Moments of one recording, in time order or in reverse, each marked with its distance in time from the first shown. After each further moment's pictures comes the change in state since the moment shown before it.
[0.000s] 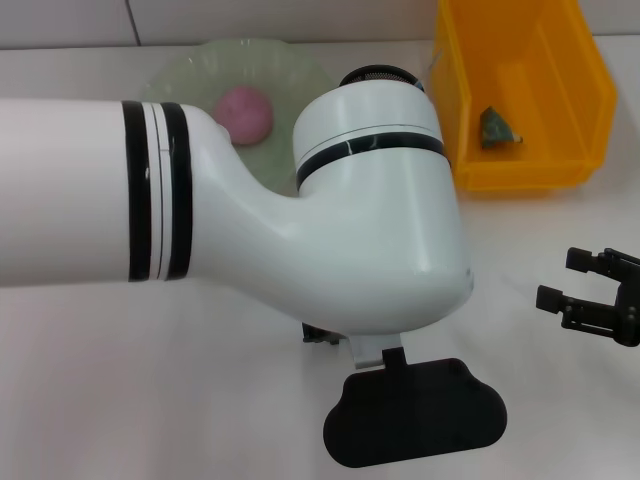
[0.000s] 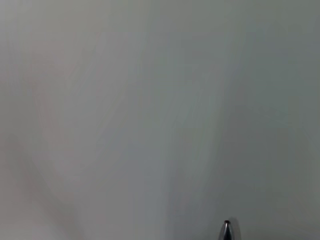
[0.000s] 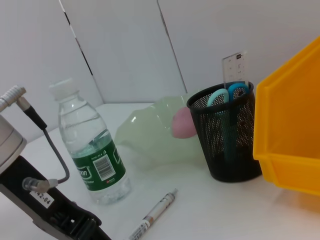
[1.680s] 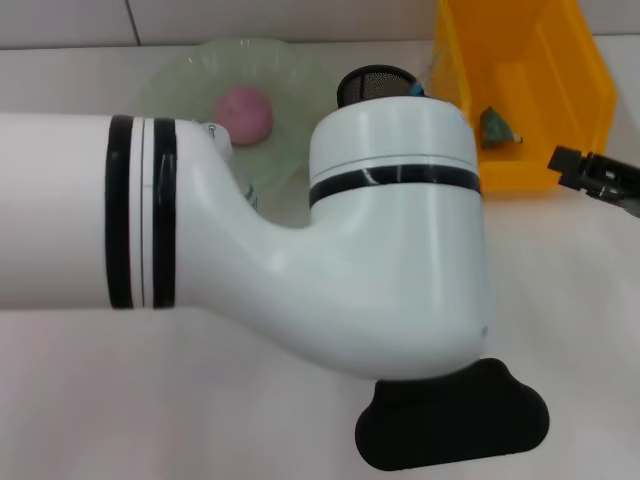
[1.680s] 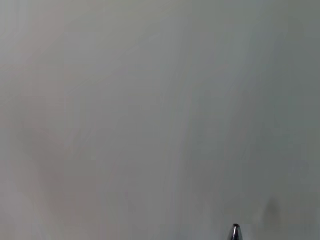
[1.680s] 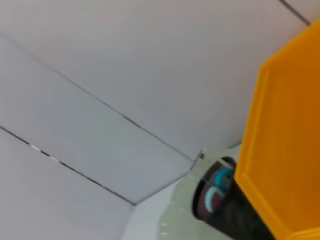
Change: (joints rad) left arm 0.019 0.000 -0.005 0.139 0.171 0.010 -0.113; right arm 0.130 -0.058 0.022 0.067 0.142 -0.015 0.710
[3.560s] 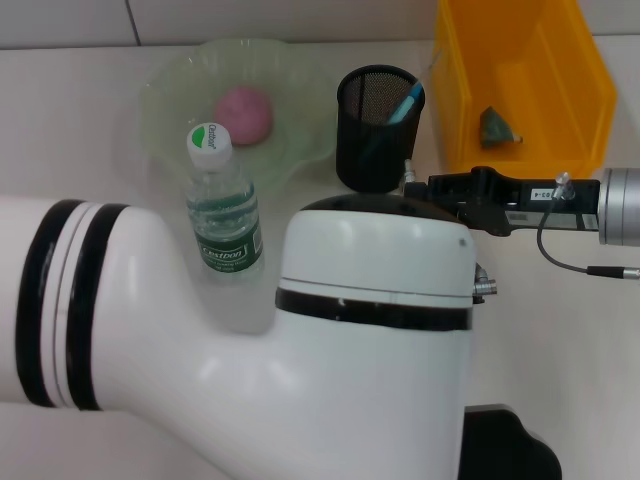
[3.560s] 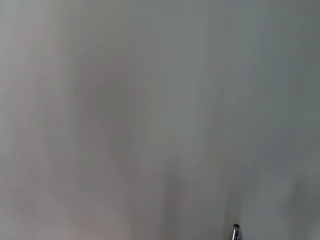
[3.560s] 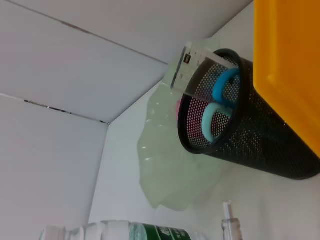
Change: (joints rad) left arm 0.096 0.006 0.073 0.219 0.237 0.047 -0.109; right arm 0.249 0.013 -0.268 0.155 -0.094 0.233 0.333
